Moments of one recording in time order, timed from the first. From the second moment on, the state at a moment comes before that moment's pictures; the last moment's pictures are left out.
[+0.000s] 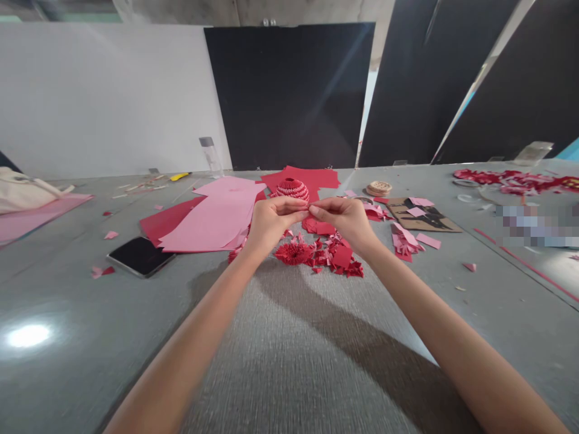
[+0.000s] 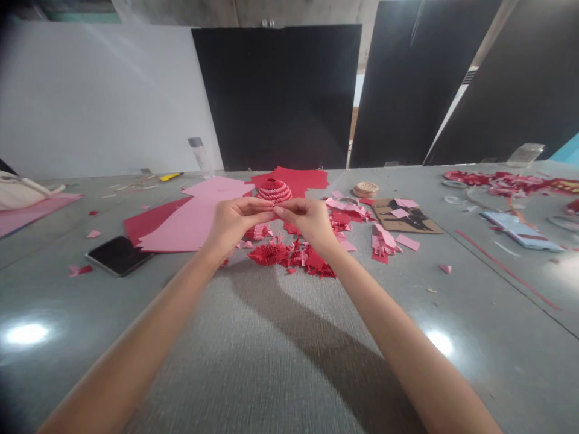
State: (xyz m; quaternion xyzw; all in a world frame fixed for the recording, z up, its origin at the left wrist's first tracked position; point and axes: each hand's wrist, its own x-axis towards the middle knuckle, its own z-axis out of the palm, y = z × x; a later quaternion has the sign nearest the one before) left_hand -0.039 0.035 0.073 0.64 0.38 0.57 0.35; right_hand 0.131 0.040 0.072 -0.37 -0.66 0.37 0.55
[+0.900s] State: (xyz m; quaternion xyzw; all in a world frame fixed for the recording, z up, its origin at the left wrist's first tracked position) left_hand -0.032 0.037 0.069 0.51 0.38 0.64 0.44; right_hand 0.124 0.034 0.068 -0.38 -0.73 0.11 0.55
